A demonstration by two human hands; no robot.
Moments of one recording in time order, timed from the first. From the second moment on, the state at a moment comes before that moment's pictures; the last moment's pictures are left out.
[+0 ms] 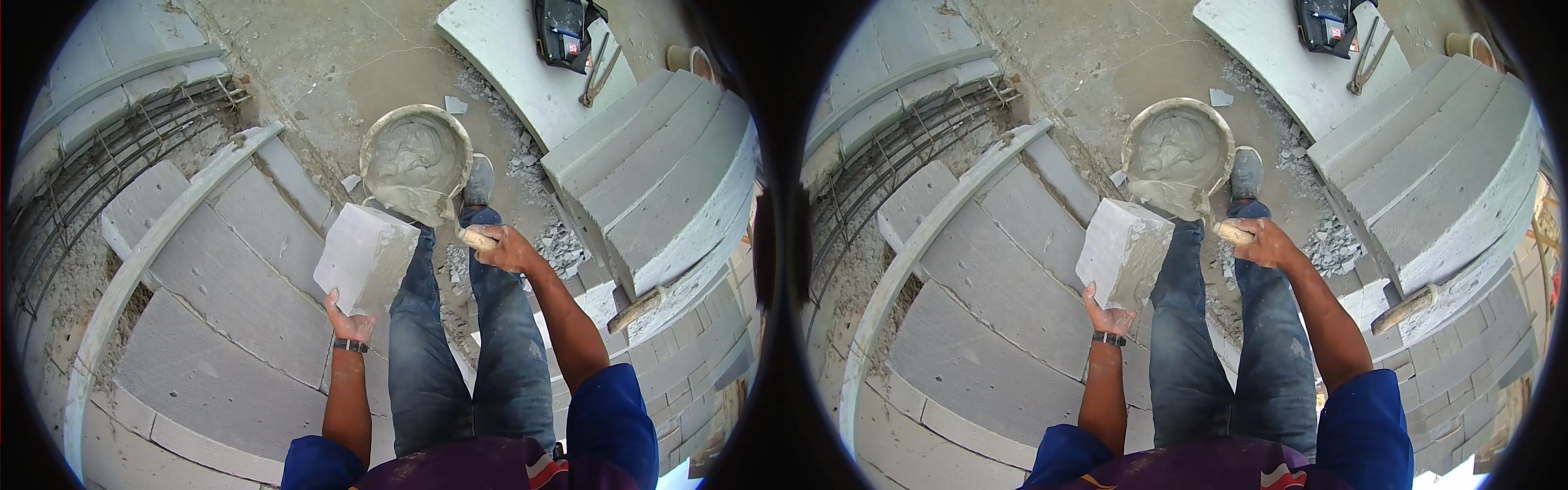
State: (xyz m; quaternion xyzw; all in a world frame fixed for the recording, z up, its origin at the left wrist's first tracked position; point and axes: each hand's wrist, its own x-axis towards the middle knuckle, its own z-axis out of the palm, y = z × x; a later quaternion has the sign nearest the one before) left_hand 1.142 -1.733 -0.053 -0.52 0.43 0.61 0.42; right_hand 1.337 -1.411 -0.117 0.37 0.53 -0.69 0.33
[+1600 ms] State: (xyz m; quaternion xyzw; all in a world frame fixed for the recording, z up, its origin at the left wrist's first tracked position) left_hand 1.120 -1.683 -0.036 -0.56 0.31 0.64 0.41; right_hand 1.337 -1.462 0.023 0.29 0.80 -0.52 0.10
